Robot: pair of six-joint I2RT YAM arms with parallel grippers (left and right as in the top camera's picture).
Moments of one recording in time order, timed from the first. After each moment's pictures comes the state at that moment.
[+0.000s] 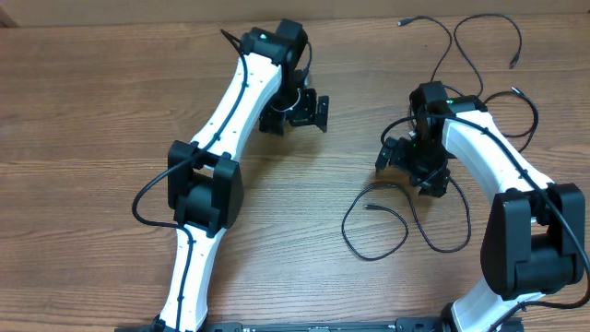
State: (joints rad) left arm -0.40 2.41 2.30 -1.42 0.32 -0.33; right arm 0.14 1.83 1.29 -1.12 -0.19 0.57
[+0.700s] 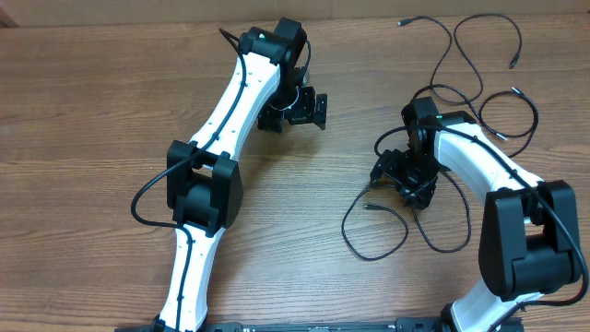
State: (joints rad) left arm -0.39 2.41 2.30 -1.41 0.31 -0.33; right arm 0.16 1.83 1.17 -0.98 -0.25 0.73
